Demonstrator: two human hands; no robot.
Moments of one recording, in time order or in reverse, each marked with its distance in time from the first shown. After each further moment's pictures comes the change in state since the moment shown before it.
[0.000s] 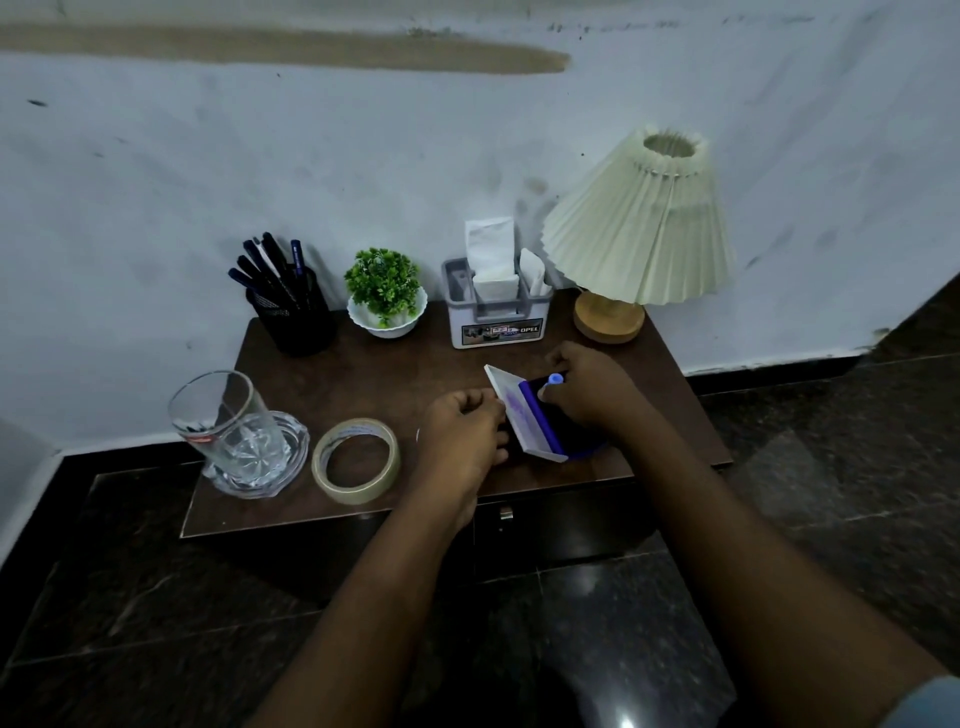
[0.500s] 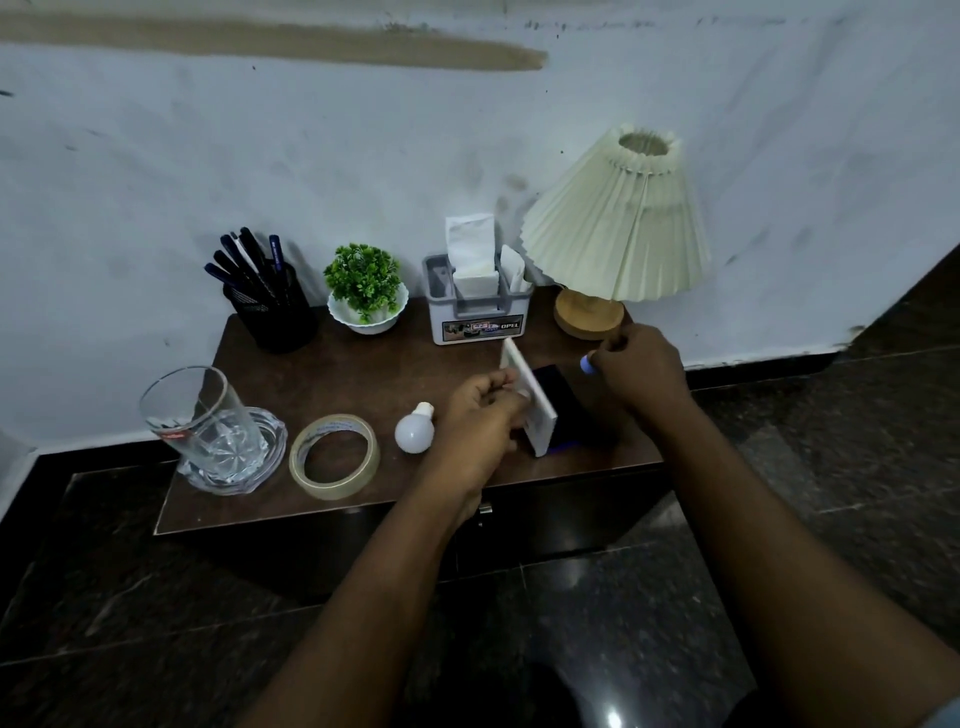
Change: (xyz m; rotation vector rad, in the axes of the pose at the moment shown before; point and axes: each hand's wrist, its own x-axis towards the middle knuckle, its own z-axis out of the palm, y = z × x) left_hand -0.017 0.009 0.025 -0.035 -0.201 0.073; right_hand -0.013 0.040 -0.043 0.217 0.308 0.161
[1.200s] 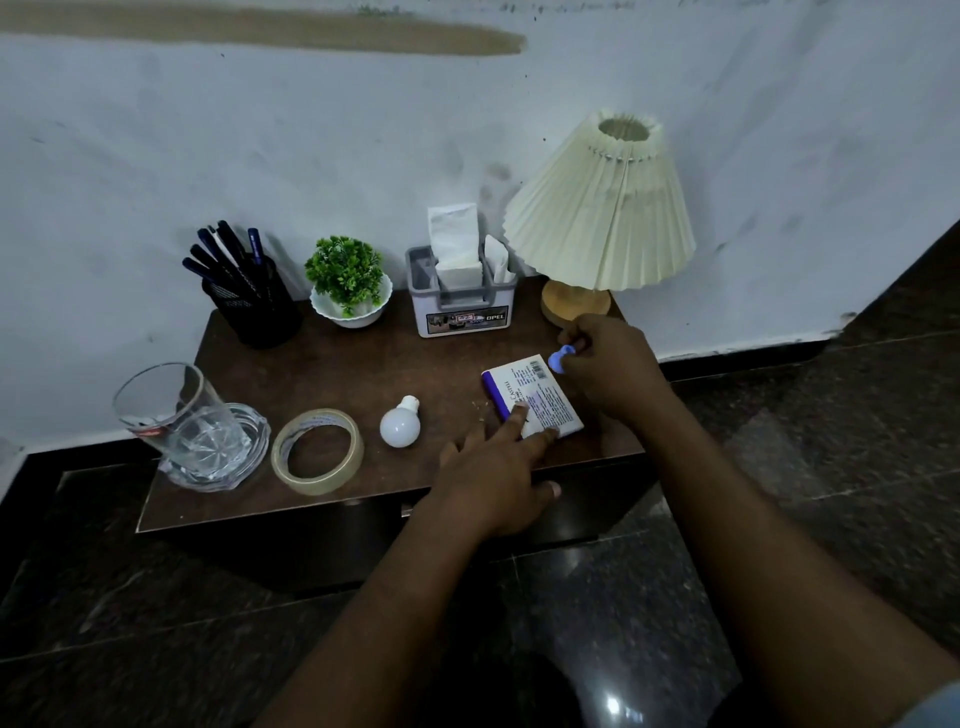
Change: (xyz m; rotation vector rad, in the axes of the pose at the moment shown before) left_hand 0.001 -0.037 0.010 1.459 -0.444 0.167; right_hand -0.004 0.002 0.003 -0.142 -0.073 -0.271
